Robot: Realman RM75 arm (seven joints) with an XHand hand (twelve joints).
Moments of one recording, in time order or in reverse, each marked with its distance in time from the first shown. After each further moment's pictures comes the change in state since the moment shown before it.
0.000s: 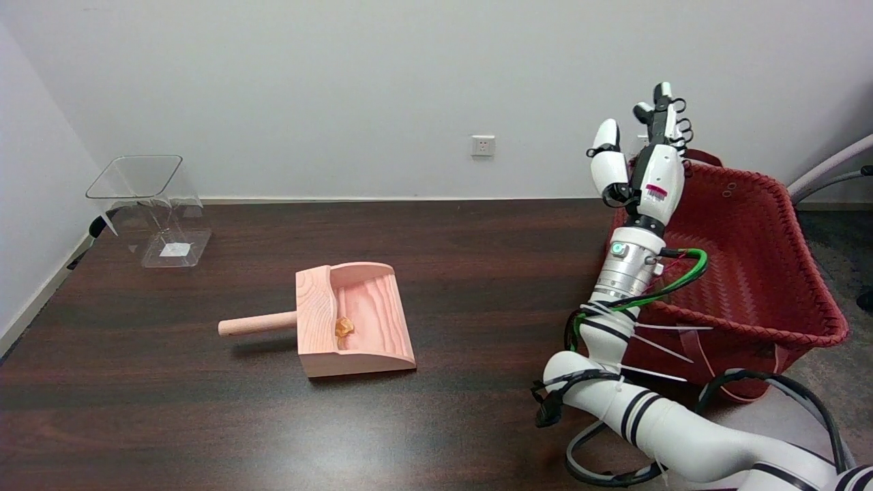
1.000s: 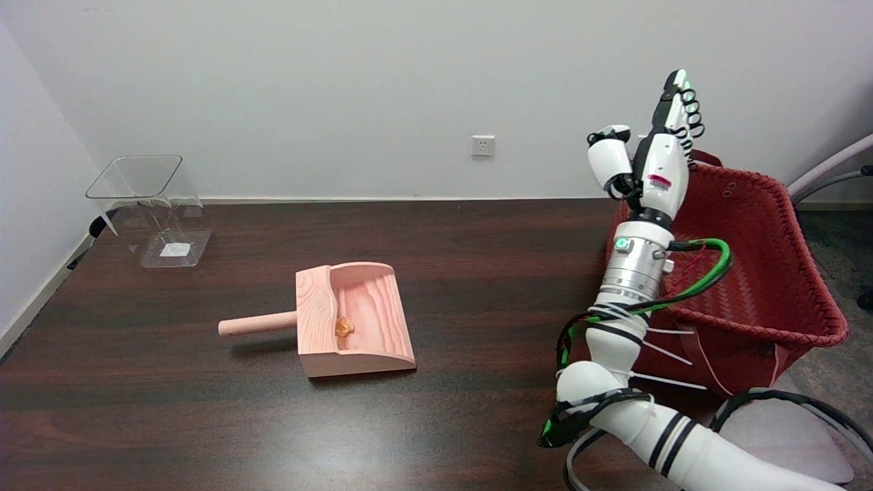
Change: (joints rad) arm -0.158 0.053 0.000 0.439 0.082 -0.125 -0.348
